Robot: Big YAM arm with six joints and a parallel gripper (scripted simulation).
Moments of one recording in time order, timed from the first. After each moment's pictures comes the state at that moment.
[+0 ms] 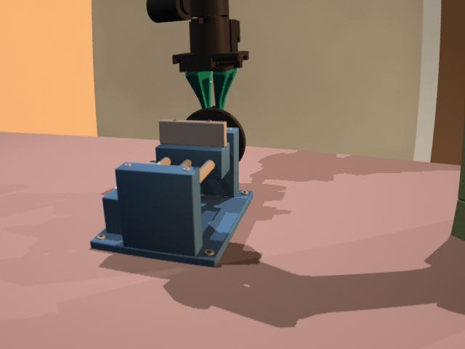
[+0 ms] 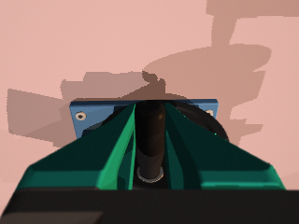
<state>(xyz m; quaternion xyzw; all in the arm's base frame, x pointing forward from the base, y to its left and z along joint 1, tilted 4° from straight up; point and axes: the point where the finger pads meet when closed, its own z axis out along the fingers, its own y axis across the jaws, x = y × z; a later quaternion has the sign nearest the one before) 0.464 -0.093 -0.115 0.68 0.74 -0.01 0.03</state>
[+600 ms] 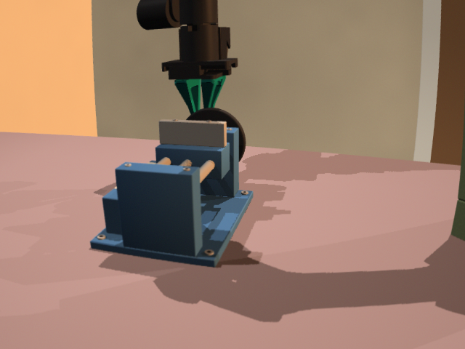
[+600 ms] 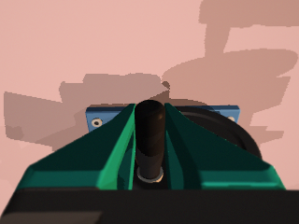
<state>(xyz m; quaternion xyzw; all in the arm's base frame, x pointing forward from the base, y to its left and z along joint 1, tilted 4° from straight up) 0.482 -0.092 -0.125 0.68 0.74 -0.01 0.03</state>
